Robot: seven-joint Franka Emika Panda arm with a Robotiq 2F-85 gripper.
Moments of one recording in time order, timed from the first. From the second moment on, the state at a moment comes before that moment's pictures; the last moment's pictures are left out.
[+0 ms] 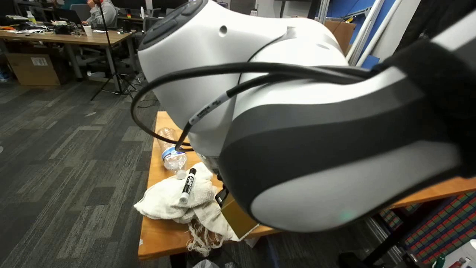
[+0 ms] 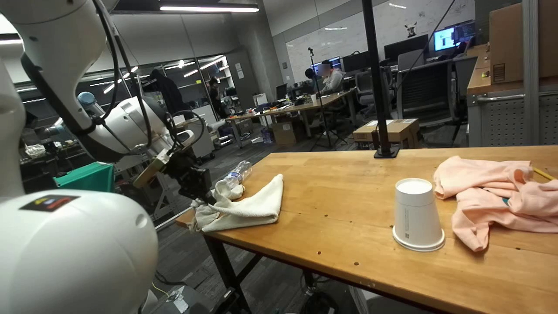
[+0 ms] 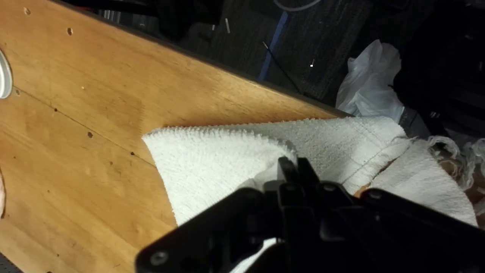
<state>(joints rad) 0.48 0.07 0.43 -2.34 -0.51 2.11 0.88</state>
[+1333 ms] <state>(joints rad) 0.51 0.13 0.44 -2.36 -0.50 2.11 0.98</state>
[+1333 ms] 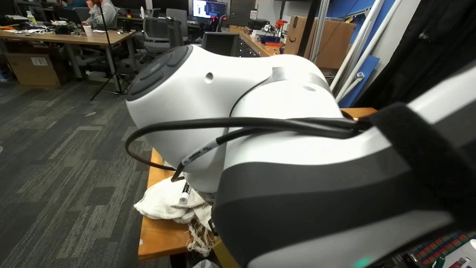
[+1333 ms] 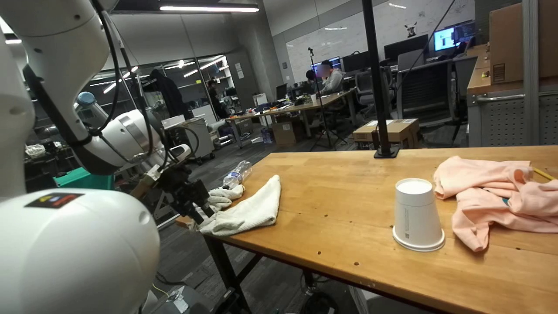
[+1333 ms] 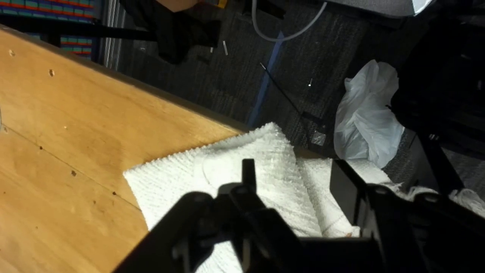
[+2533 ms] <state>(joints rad) 0.42 -0.02 0.38 -2.51 -0.35 2.43 0.75</state>
